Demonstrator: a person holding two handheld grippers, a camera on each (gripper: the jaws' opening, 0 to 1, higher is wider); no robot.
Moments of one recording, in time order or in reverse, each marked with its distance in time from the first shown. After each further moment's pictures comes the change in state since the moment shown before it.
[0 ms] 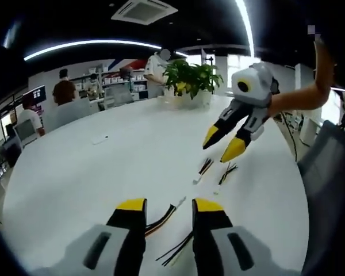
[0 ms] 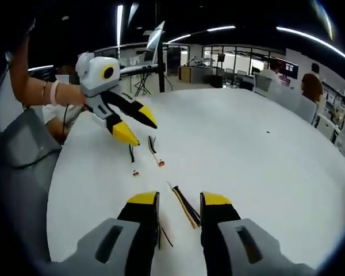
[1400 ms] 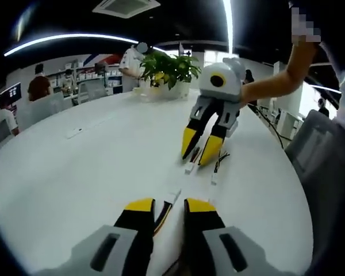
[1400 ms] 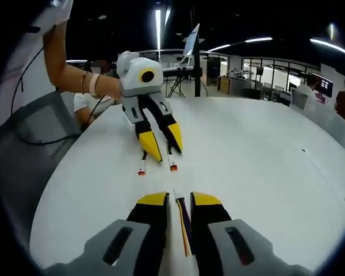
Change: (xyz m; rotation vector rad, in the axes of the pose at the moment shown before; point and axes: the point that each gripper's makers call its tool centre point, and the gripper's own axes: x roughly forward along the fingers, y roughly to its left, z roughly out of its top) left arm 0.031 -0.011 -0.018 -0.002 0.021 -0.204; right arm 0.037 0.008 -0.005 -0.133 -0.071 0.263
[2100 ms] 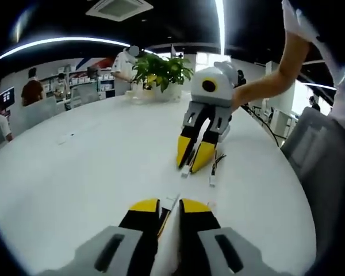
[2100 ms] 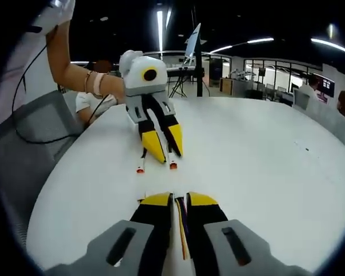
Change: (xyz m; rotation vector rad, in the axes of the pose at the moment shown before) left arm 0.006 -0.011 0.007 0.057 -0.003 -0.064; right arm 0.004 -0.005 -0.005 -0.003 -0.012 0.022
